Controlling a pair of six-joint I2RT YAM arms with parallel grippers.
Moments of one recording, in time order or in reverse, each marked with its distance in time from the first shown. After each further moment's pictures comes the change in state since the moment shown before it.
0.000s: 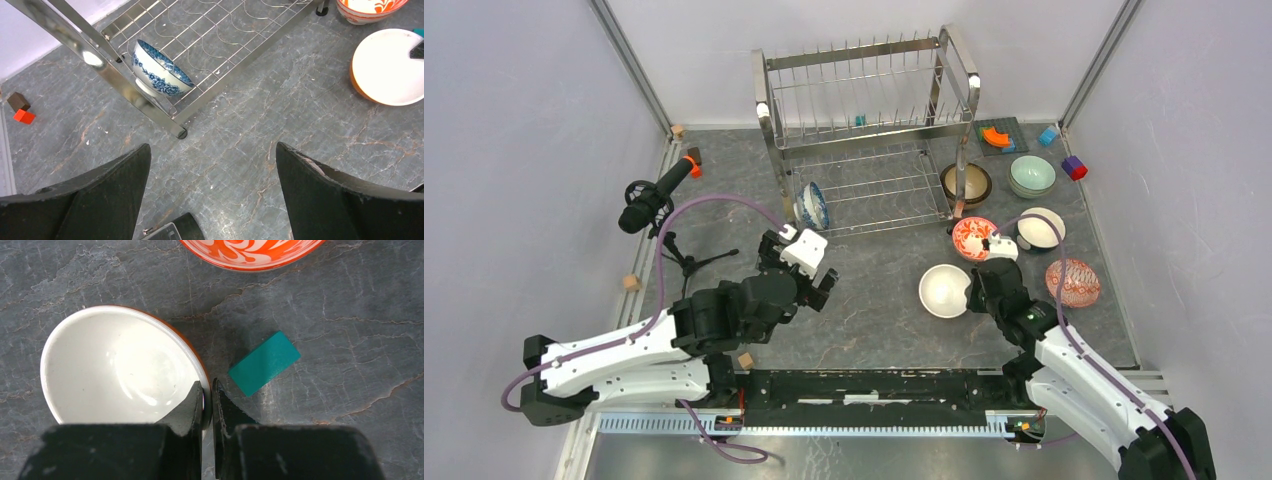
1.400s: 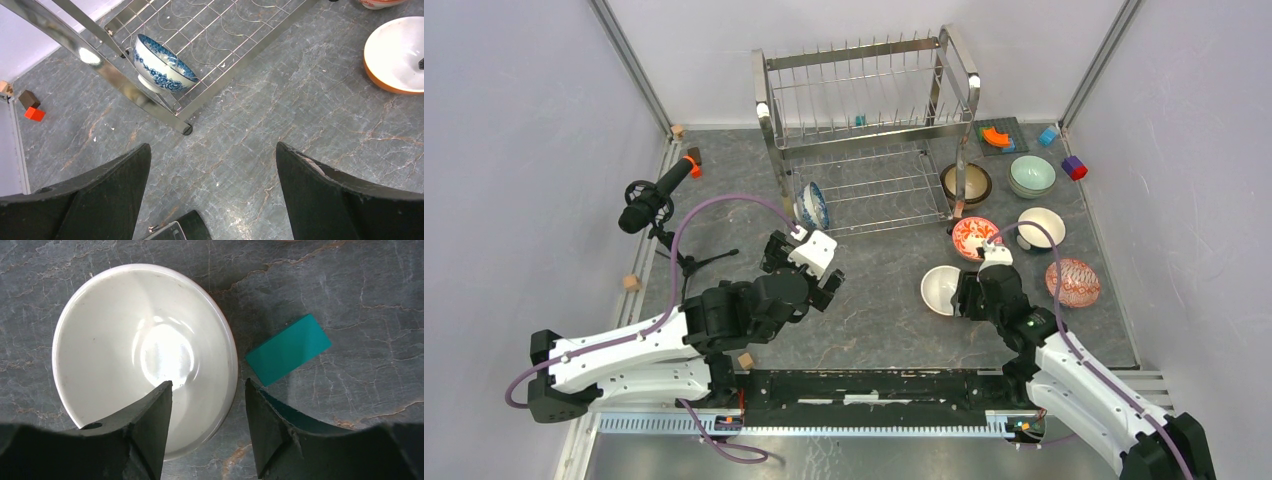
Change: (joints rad) left arm 0.000 0.048 0.000 0.004 -0.023 0.018; right arm -0.001 -0.037 -0.065 0.030 -0.100 -0.026
